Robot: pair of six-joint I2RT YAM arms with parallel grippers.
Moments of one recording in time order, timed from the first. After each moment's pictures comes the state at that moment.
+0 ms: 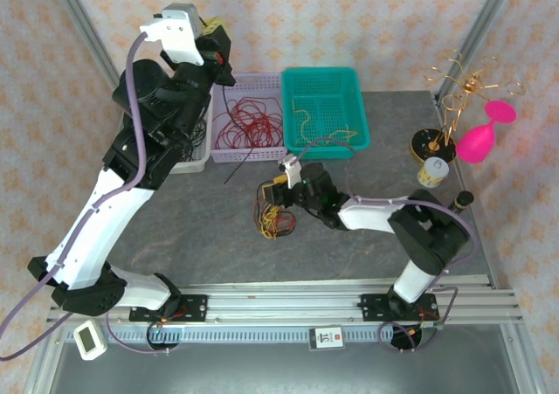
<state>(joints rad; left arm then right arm) -0.60 1.36 1.88 -0.23 -0.39 -0.09 0.74 1.63 0.77 0.47 -0.24 0.28</state>
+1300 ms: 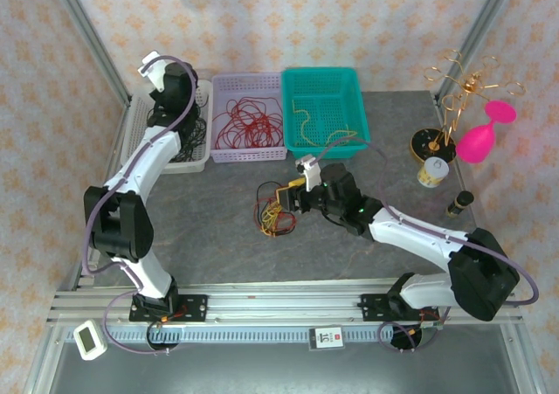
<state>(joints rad) -0.13 1.71 1.50 -0.03 -0.73 -0.53 0.74 1.28 0.71 0.13 -0.24 0.34</state>
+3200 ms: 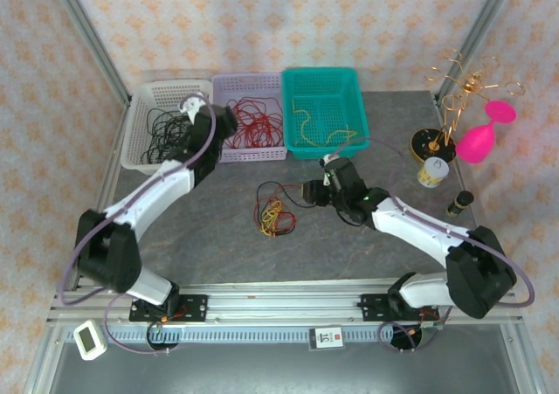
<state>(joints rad) -0.37 1.44 1.09 -0.11 -0.47 -0.62 0.63 1.29 0.78 -0.26 -0.01 0.51</state>
